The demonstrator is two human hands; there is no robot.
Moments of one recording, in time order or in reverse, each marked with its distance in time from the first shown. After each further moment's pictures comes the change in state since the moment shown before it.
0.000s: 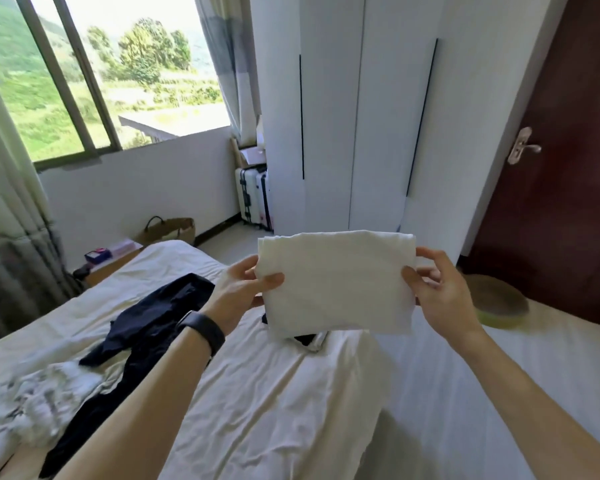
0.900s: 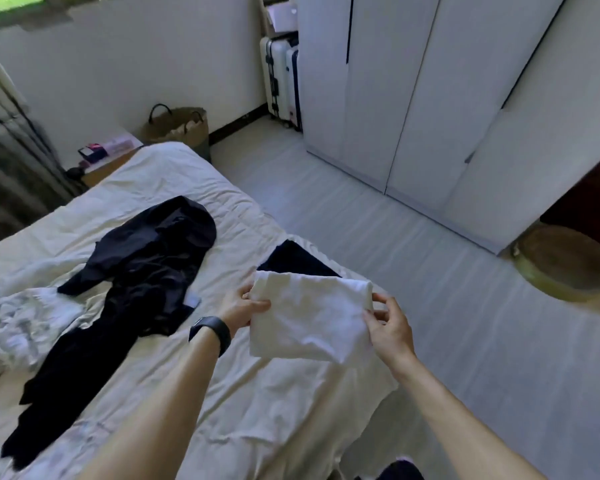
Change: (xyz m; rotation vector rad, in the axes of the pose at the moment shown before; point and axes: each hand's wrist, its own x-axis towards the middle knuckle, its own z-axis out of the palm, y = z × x) left_hand 0.232 -0.233 -0.013 0.136 0.316 -0.657; right_hand 0.175 0.289 0.140 -0.129 -0.334 0.559
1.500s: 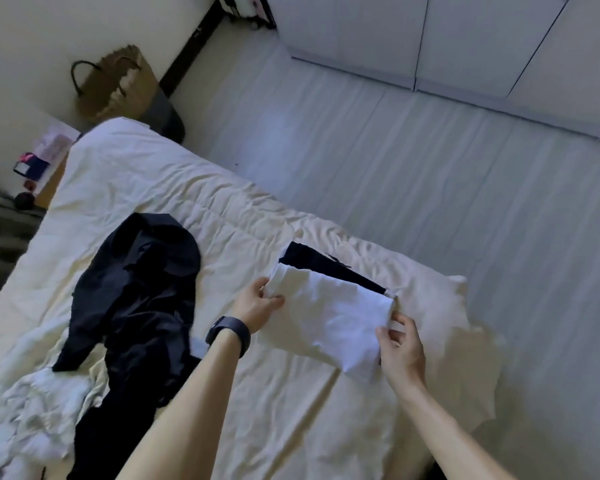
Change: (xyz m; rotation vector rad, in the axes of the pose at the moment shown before) left_hand 0.297 0.027 0.009 0.538 -0.008 -0.181; right_hand 0.207 0.098 0.145 0.224 0.127 0.489
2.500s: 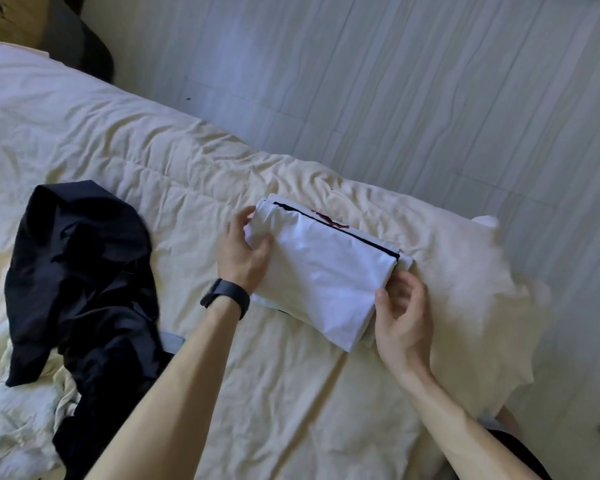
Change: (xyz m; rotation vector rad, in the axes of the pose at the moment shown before) left_hand 0.128 -0.026 0.048 0.219 0.299 0.261; right_hand 0.052 0.039 0.054 -0.087 0.207 -0.221
